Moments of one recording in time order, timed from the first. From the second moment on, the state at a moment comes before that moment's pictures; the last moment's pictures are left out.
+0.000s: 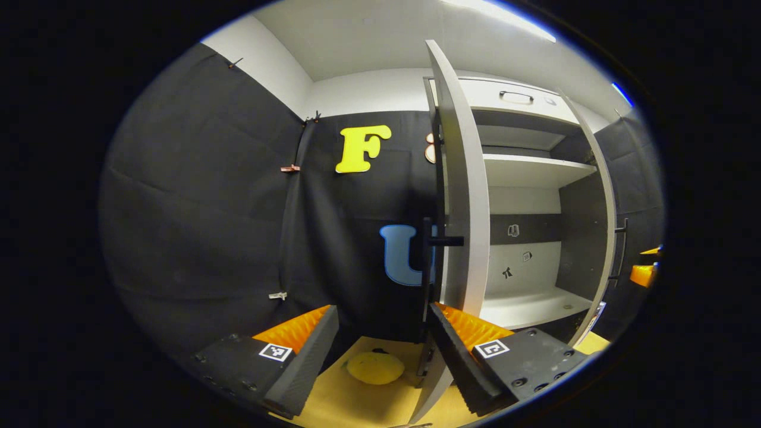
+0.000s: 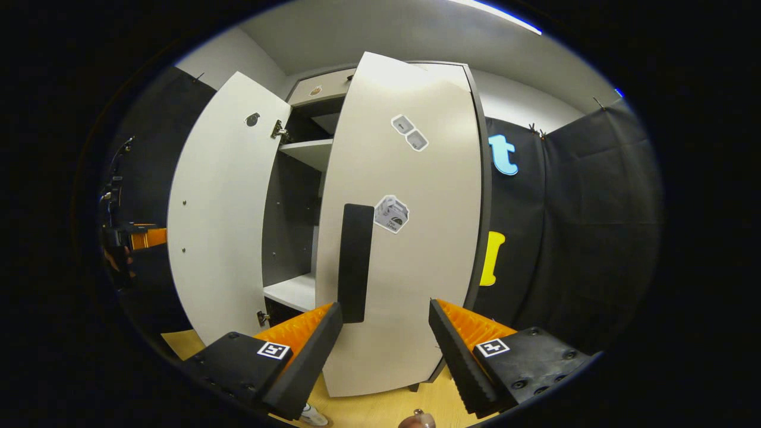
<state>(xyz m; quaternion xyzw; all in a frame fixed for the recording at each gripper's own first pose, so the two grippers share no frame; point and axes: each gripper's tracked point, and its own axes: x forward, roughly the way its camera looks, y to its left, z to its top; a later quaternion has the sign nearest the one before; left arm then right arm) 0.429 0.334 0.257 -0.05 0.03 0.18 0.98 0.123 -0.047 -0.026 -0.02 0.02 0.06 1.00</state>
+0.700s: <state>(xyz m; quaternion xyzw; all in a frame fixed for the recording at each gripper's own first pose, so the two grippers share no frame) 0.459 0.245 0.267 -0.04 0.04 0.04 1.00 0.122 -0.069 -0.034 -0.02 0.03 0.04 1.00</state>
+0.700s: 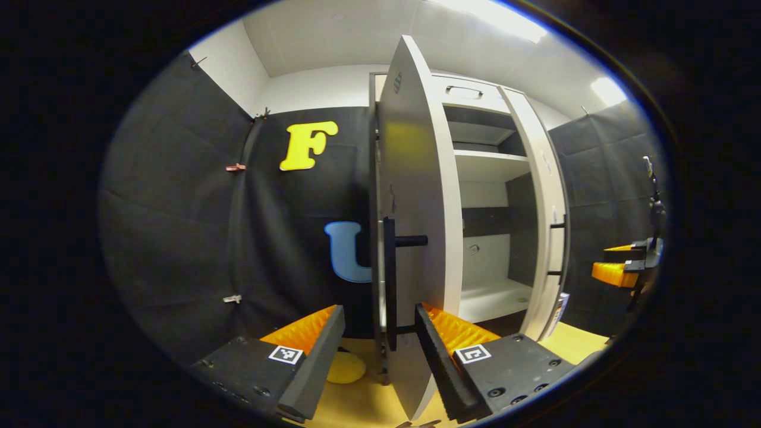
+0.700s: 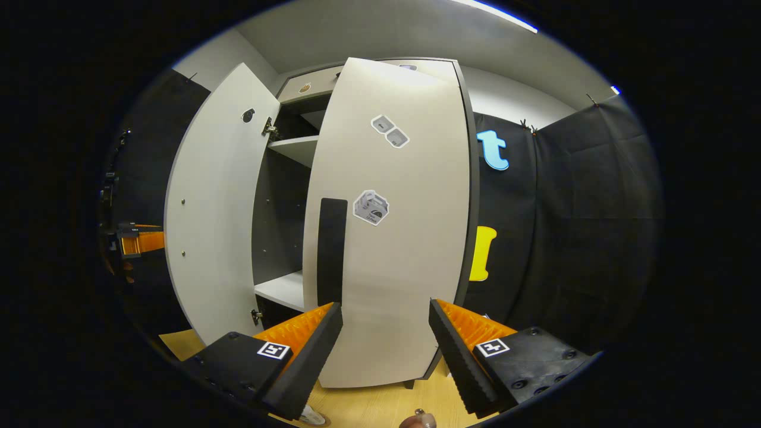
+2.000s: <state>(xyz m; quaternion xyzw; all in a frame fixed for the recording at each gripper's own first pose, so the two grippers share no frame) 0.463 0.128 0.271 -0.06 0.05 -0.05 1.00 0.090 -0.075 -0.026 0.00 0.02 0.07 1.00</state>
